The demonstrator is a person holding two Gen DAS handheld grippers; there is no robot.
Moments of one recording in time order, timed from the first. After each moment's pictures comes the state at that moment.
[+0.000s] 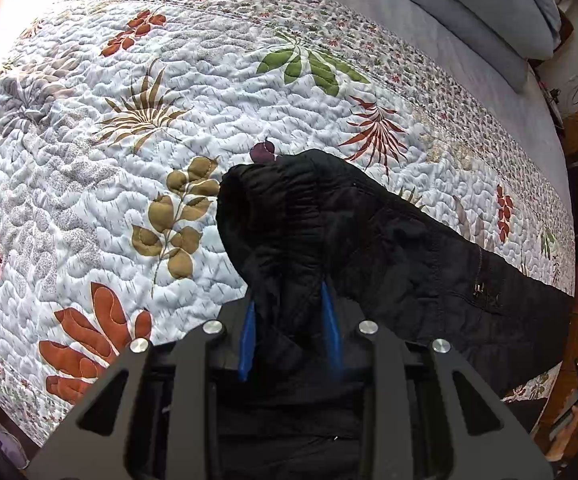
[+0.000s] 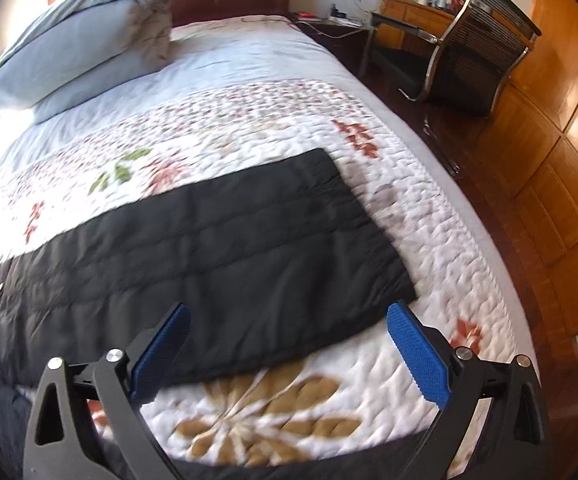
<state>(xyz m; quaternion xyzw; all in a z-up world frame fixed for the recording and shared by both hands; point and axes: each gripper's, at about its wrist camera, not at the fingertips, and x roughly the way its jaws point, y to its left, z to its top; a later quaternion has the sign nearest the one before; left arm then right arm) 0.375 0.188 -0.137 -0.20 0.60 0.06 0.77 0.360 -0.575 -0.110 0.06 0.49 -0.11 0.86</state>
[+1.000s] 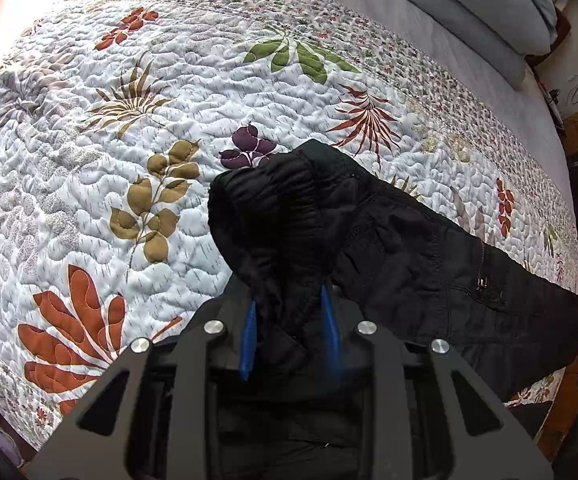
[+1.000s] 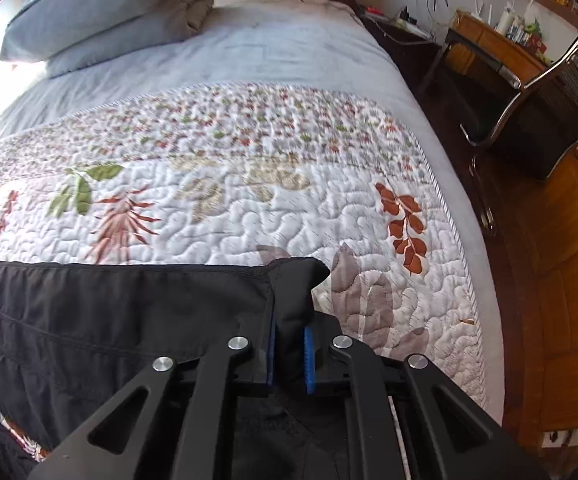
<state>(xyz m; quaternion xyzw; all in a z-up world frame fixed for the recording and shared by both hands) 0.361 0.178 -0.146 -0.20 0.59 0.06 0.78 0.441 -0.582 -0.106 -0.04 0.48 -0.02 0.88</state>
